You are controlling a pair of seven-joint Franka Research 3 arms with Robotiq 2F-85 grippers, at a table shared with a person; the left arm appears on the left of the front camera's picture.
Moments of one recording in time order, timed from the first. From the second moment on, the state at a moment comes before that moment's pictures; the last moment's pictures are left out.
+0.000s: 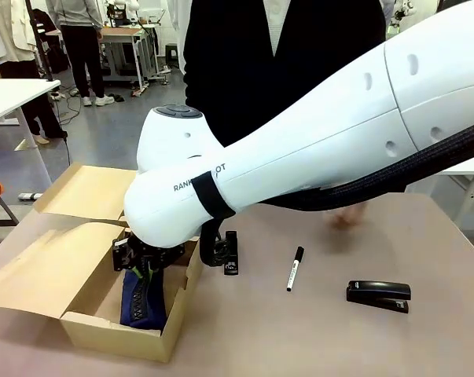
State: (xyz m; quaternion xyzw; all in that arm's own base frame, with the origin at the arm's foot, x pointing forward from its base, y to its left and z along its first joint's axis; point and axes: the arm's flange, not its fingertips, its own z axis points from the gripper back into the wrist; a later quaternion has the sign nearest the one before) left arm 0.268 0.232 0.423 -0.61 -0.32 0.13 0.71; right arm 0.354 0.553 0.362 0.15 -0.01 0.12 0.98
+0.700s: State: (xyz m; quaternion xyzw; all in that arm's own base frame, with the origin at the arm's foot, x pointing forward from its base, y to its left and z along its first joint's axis) left arm 0.268 0.232 0.423 -0.61 -0.32 0.13 0.71; right arm 0.354 0.555 0.364 0.14 0.00 0.13 0.98
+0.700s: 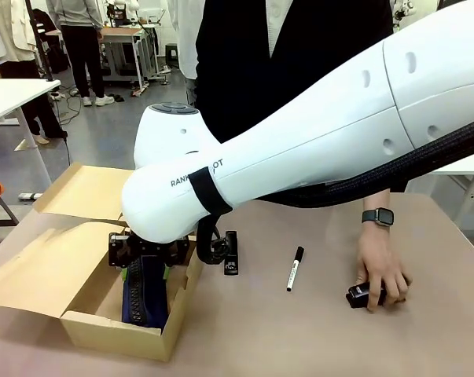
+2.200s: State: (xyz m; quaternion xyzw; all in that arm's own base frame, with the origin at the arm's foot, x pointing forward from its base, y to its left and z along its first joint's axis) left arm 0.268 0.232 0.424 -0.61 -0.32 0.13 0.71; right arm 0.243 0.471 0.492 0.05 0.15 0.27 0.95
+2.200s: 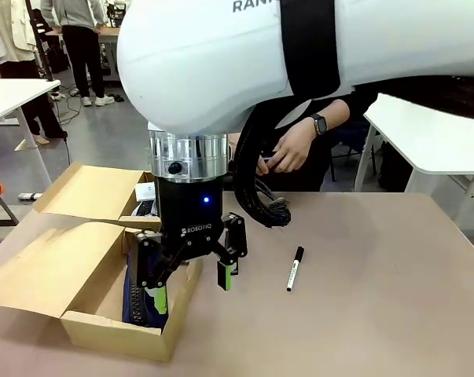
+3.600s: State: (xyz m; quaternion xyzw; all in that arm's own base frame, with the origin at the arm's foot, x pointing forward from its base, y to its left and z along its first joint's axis) left arm 0.268 0.232 0.423 -0.61 -0.32 0.13 0.71; right arm 0.240 -0.108 0.537 0.60 -0.04 -0.38 0.70
